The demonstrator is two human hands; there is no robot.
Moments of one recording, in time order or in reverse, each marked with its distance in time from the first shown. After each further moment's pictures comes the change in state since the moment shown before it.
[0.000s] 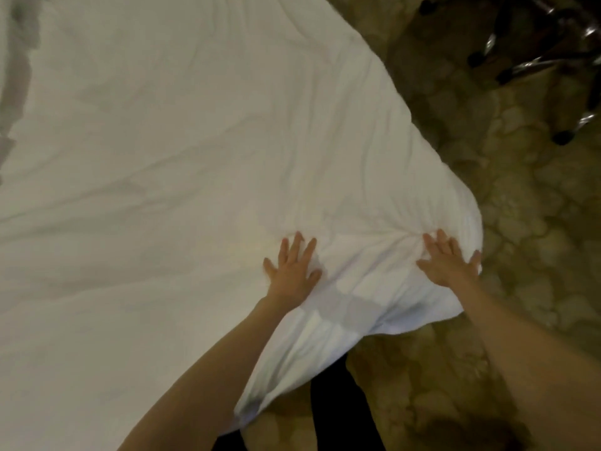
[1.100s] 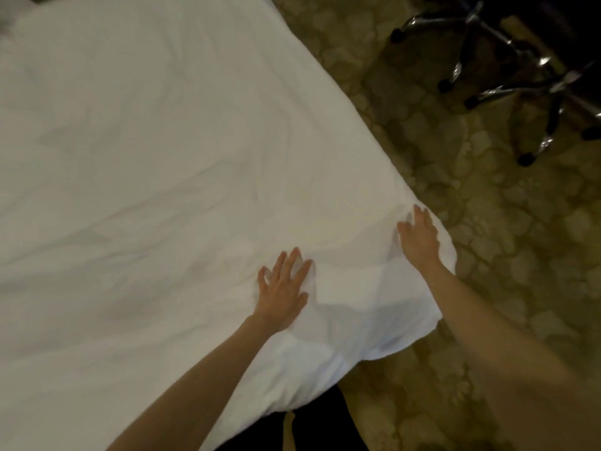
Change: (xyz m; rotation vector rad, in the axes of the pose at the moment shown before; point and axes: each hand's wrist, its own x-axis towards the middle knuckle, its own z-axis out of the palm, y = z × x) left_hand 0.044 0.034 -0.033 0.206 0.016 0.188; right_hand 0.055 -0.029 -0.102 0.663 0.466 0.018
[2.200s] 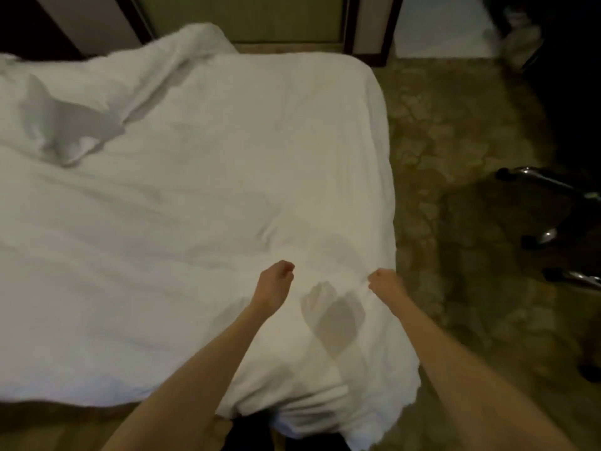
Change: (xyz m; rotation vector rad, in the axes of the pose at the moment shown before) left_hand 0.066 0.126 -0.111 -1.003 0.597 -0.684; right_hand 0.109 -0.079 -0.099 -0.159 -0.575 -0.328
